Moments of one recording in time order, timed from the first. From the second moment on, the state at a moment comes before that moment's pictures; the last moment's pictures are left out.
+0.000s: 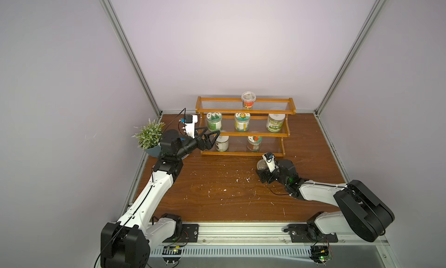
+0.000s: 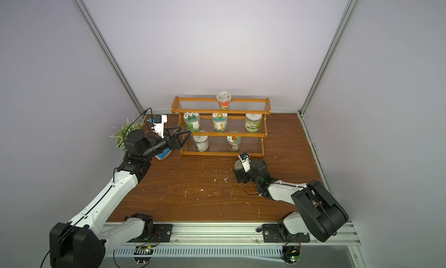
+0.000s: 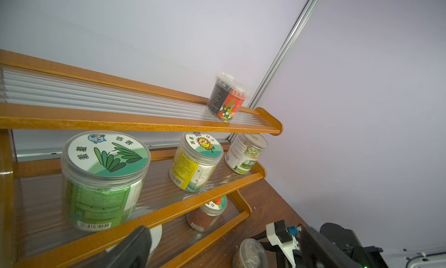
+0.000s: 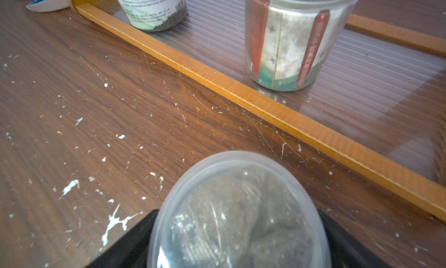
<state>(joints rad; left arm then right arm) -0.17 1.08 0.80 0.25 0.66 -0.43 0.56 1.39 0.36 0.45 -0.02 0.02</state>
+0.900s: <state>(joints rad) -0.17 1.09 0.80 0.20 0.66 -0.39 0.57 1.00 0.86 -0.30 -0.07 0.06</state>
